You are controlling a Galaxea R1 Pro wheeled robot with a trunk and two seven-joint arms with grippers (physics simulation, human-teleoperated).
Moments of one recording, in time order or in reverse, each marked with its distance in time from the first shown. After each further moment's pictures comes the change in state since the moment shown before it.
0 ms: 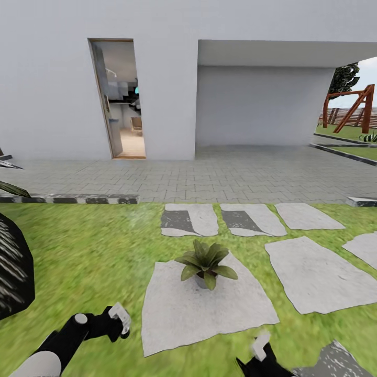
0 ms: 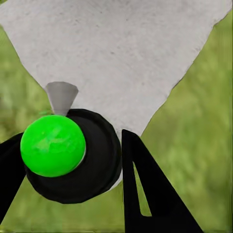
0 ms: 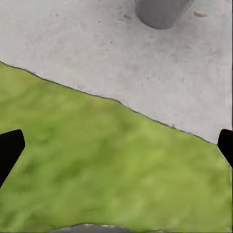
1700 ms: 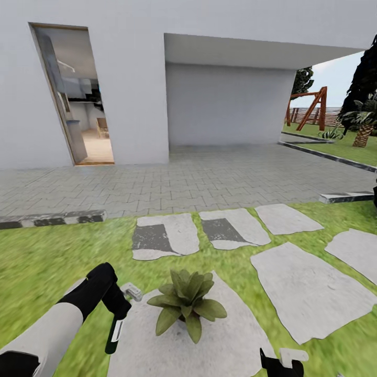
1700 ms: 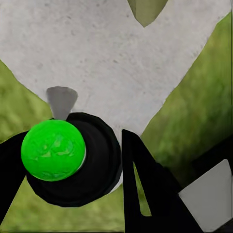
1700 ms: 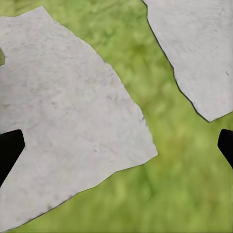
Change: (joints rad) left arm -0.193 -0.017 -0.396 -0.181 -0.089 0.920 -0.410; right arm 0.061 -0.001 0.003 0.009 -0.540 -0.058 -0.243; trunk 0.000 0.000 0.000
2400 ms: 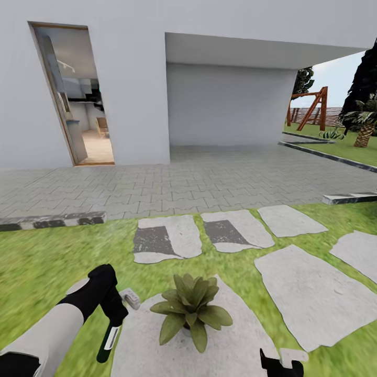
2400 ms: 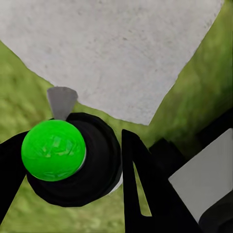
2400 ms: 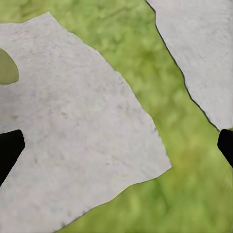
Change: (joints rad) left arm 0.005 -0.005 -0.002 0.001 -0.176 -0.034 -0.140; right arm 0.001 0.002 0.000 0.000 0.000 0.000 -0.004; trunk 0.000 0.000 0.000
